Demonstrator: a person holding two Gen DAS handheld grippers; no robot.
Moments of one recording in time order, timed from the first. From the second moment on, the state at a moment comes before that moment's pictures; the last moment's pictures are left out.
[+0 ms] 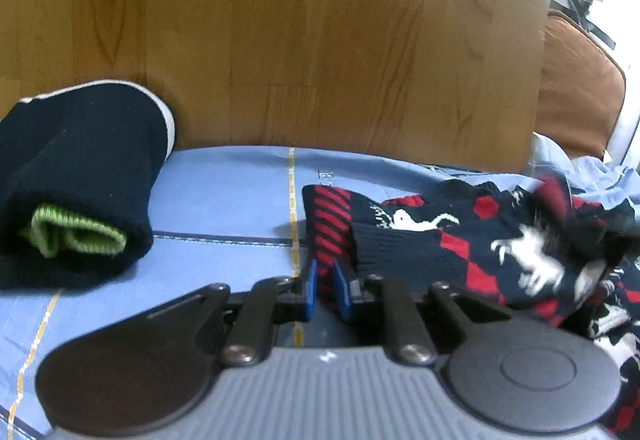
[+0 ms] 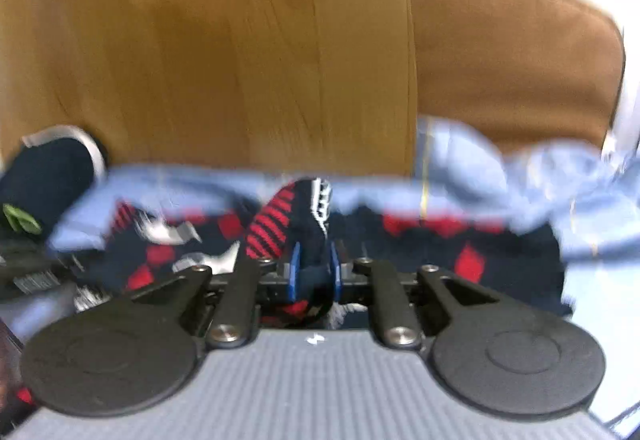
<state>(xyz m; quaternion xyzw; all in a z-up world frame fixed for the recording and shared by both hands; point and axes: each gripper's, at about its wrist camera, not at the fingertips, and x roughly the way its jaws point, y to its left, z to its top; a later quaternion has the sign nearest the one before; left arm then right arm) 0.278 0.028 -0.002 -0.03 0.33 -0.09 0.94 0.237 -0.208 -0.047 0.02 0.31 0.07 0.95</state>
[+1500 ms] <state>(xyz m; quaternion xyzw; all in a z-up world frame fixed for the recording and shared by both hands) 0.261 0.026 0.012 -0.05 0.27 -0.18 0.95 0.214 -0.186 -0.038 -0.03 0.28 0.09 0.95</state>
